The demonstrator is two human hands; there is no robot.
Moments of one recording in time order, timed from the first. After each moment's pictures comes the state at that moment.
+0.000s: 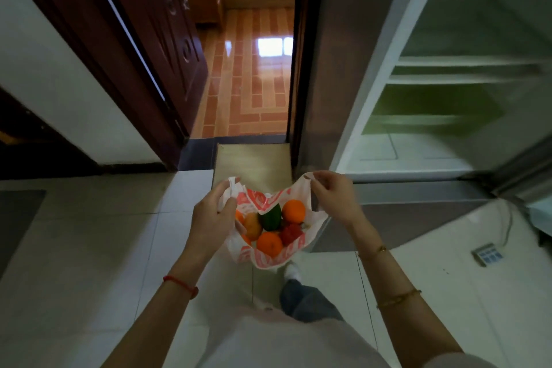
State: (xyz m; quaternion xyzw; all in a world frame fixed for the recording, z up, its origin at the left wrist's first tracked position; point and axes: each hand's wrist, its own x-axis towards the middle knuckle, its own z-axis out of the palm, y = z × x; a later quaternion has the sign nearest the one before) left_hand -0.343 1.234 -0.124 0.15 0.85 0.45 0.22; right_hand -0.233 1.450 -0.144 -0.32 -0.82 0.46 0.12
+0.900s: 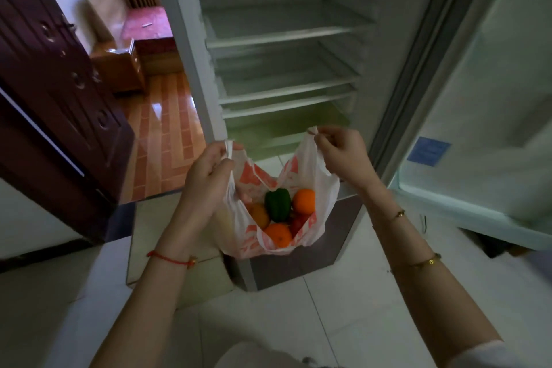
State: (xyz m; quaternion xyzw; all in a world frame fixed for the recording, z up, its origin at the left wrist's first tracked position) left_hand -0.183 1.416 0.005 0.33 0.70 0.57 0.25; right_hand -0.027 1.601 0.000 -0.34 -0.80 0.38 0.32
